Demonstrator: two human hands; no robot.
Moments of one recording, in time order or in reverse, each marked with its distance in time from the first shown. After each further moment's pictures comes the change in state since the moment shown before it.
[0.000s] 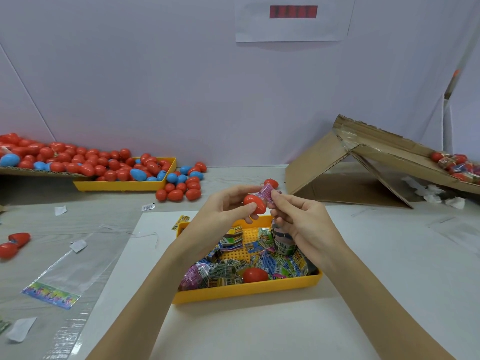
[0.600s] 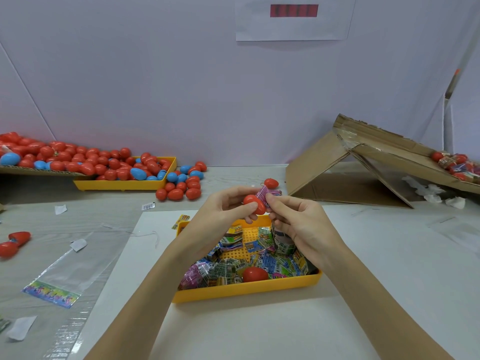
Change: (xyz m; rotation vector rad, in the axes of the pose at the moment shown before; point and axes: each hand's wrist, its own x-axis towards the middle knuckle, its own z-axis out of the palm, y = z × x) left_hand 0.002 -0.004 -0.002 -0.042 0.002 -0.016; right_hand 0.000 0.000 0.002 -0.022 -0.035 0.011
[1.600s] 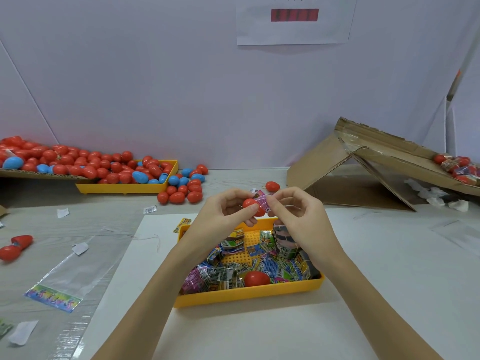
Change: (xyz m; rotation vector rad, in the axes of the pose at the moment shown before) left_hand 0.001 -0.001 -0.001 0.086 0.082 0.011; right_hand -0.002 0.001 0.003 -0.459 0.132 -0.354
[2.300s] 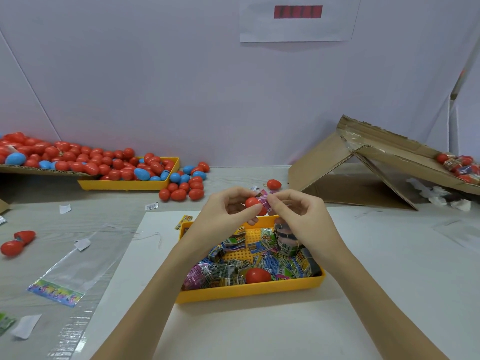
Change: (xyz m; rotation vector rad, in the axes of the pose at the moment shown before) left_hand -0.001 0.001 0.002 0.067 0.006 0.006; right_hand -0.001 -0.001 -0.004 -0.011 -0.071 0.035
